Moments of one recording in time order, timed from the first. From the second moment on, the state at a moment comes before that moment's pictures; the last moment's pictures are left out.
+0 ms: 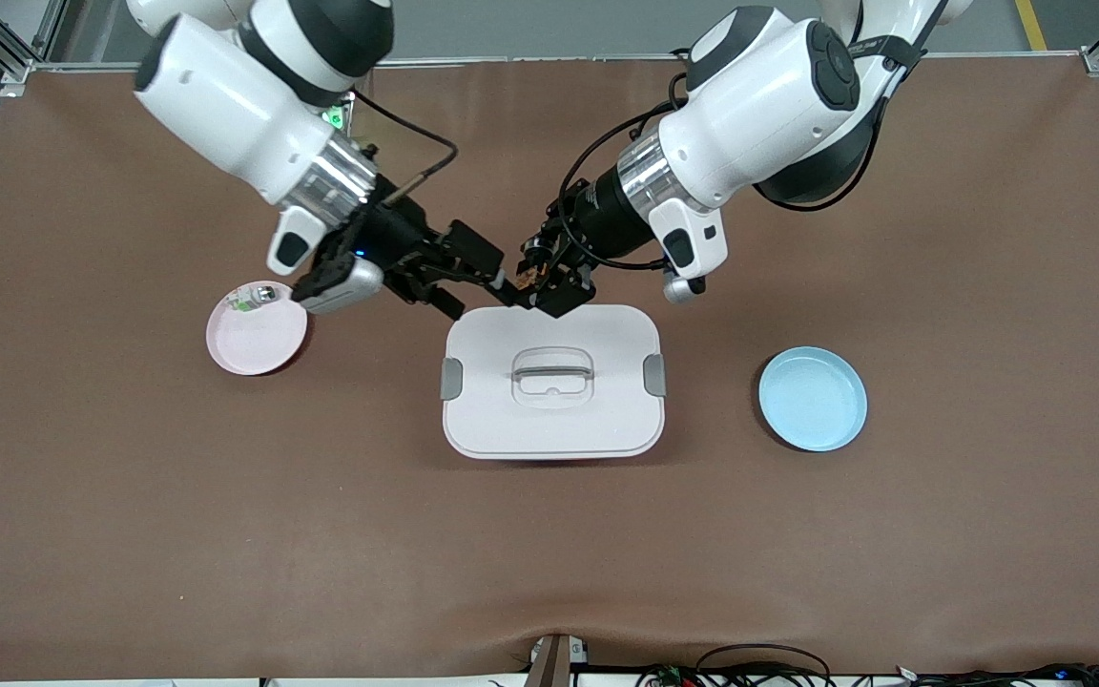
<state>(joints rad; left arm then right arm) -0.36 0.32 -0.36 -1.49 -0.51 2.31 -1.84 0.61 0.17 -0.03 -1.71 0.65 2.49 0.45</state>
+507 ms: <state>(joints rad) -0.36 0.32 -0.36 -1.49 -0.51 2.32 -1.84 0.62 0.17 -0.03 -1.69 0.73 2.46 0.45</state>
